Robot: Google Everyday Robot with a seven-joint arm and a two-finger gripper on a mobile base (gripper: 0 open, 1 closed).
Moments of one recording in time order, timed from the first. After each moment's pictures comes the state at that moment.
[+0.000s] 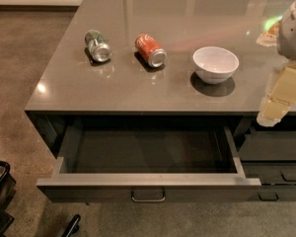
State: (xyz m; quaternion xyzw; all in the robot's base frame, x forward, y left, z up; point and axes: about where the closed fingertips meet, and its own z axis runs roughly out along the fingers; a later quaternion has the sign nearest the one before) arm 0.438 -0.217 0.976 -0.60 0.78 -0.03 0.16
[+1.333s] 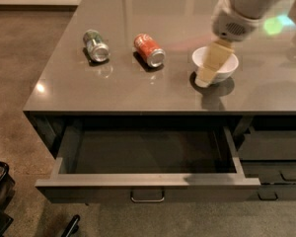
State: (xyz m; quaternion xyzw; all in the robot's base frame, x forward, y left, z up) arm 0.570 -0.165 0.950 -0.57 0.79 -0.05 0.22
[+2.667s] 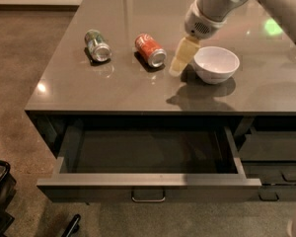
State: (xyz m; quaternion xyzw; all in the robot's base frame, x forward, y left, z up) arm 0.657 -0.113 0.908 -0.56 0.79 0.01 0.24
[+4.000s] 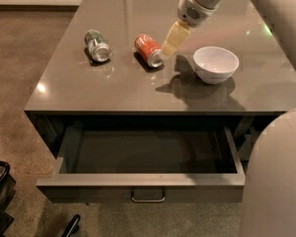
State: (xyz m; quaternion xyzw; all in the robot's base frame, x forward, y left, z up) arm 0.705 -0.090 0.920 -0.53 0.80 0.06 0.27
